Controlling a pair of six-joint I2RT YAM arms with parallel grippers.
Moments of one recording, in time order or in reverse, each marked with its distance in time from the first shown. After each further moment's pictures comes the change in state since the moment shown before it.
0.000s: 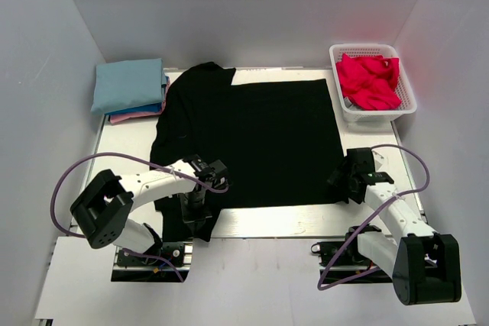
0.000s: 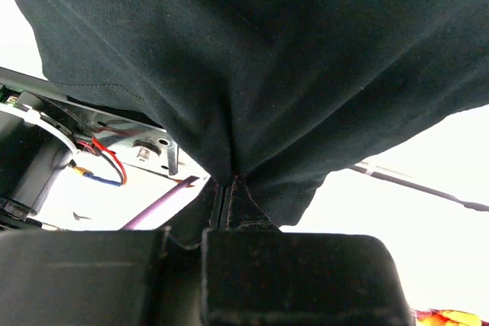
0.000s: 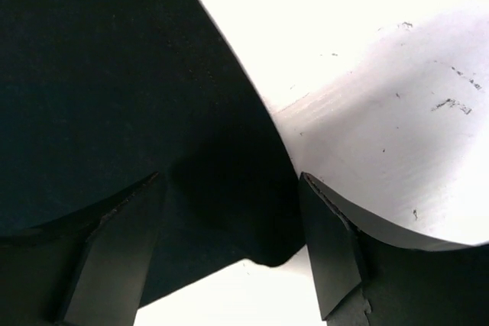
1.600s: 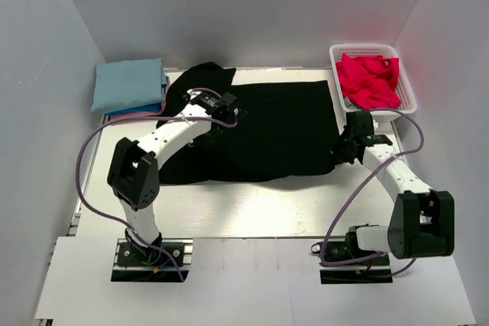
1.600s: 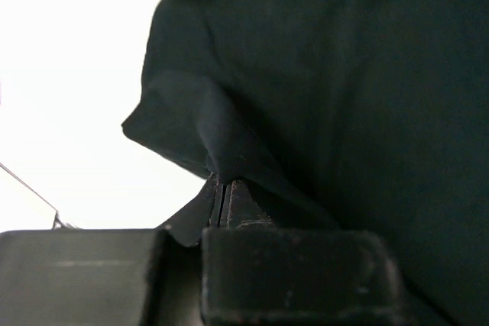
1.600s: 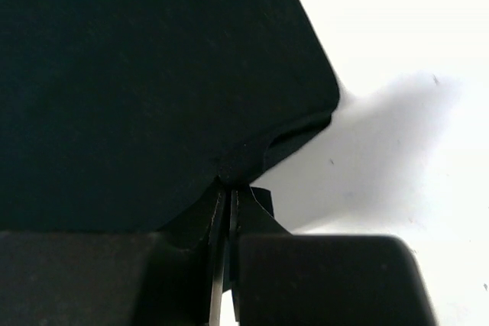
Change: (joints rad) left arm 0.211 0.343 0.726 -0.106 -0.760 0.094; right arm -0.005 0.273 0.351 0.009 -0.107 -0.045
